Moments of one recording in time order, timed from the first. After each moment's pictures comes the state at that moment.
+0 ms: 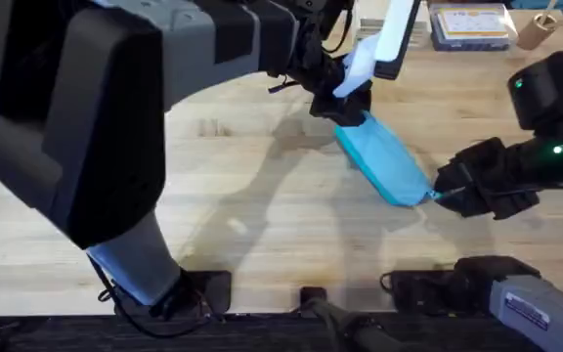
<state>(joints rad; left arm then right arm) -0.57 1.92 1.39 -0.52 0.72 1.22 0.01 1.03 0.81 -1.26 -0.02 1.23</state>
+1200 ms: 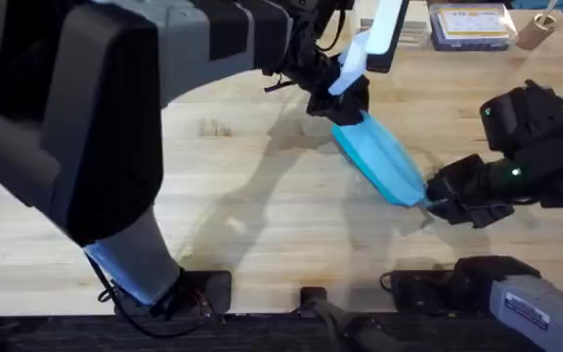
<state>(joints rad) -0.55 1.92 1.39 -0.53 0.76 1.22 0.01 1.02 0.62 -1.06 0.03 1.22</state>
